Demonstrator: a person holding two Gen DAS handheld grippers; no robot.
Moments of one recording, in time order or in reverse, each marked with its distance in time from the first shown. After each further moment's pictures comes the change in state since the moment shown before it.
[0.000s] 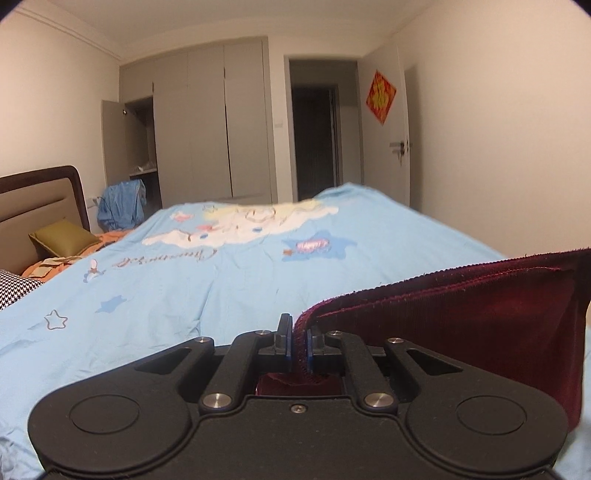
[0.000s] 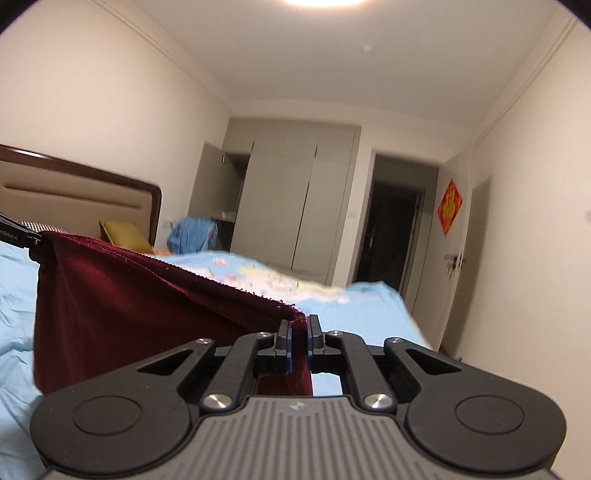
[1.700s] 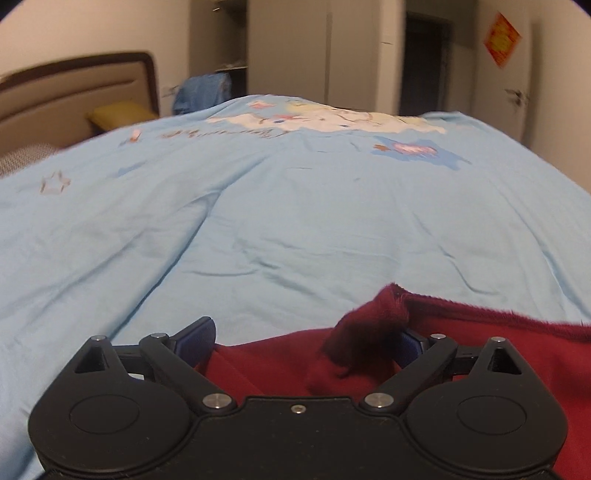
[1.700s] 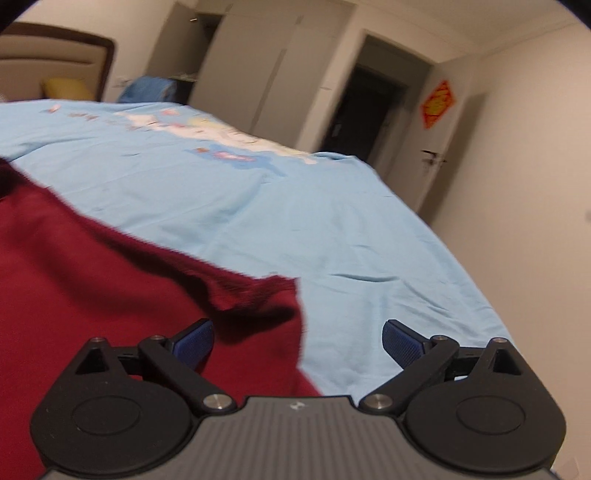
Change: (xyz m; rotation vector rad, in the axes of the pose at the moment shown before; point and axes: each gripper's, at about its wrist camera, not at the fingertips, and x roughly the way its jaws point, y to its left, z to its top) left arm 0.231 0.017 -0.091 -0.301 0.240 0.258; right arm 0.205 -0.005 -0.133 -0.077 0.367 -0.239
